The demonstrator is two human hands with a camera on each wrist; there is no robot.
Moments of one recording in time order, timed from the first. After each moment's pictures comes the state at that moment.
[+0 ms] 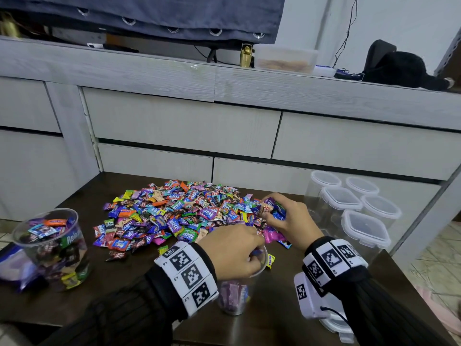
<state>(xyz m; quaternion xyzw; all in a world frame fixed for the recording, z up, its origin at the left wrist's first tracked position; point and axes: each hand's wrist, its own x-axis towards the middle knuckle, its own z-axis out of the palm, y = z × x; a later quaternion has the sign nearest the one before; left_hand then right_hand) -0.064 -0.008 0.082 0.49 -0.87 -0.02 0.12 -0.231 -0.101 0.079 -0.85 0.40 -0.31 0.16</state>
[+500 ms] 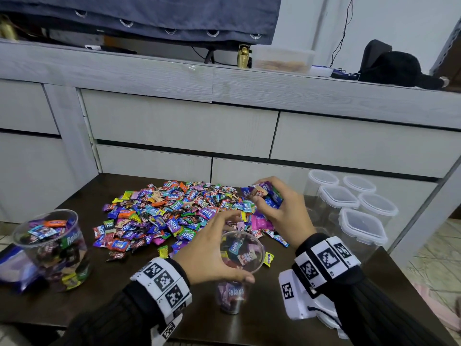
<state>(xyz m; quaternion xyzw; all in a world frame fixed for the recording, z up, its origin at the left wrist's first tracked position) -0.026 0.002 0.048 0.53 -0.75 -0.24 0.32 -0.209 -0.073 0.104 -0.80 0.32 -0.46 0.21</state>
